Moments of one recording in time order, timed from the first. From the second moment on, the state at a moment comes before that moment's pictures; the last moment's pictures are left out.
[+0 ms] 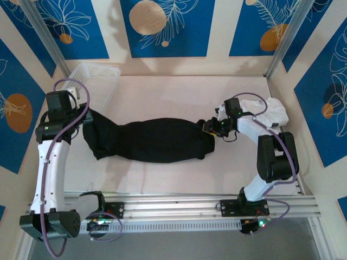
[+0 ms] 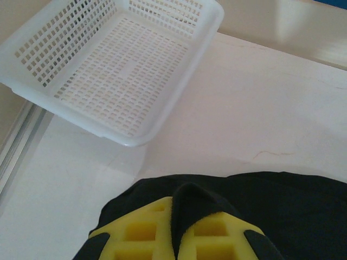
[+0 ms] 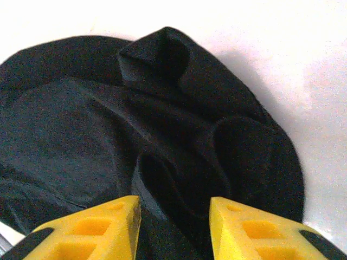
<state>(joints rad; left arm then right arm) 0.11 1.07 1.26 -0.85 0.05 -0.18 0.14 1.61 0.98 -0.50 -0.49 0.40</state>
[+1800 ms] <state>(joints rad) 0.11 1.08 1.25 -0.85 0.08 -0.19 0.11 1.40 0.76 -0.43 -0.56 0.42</state>
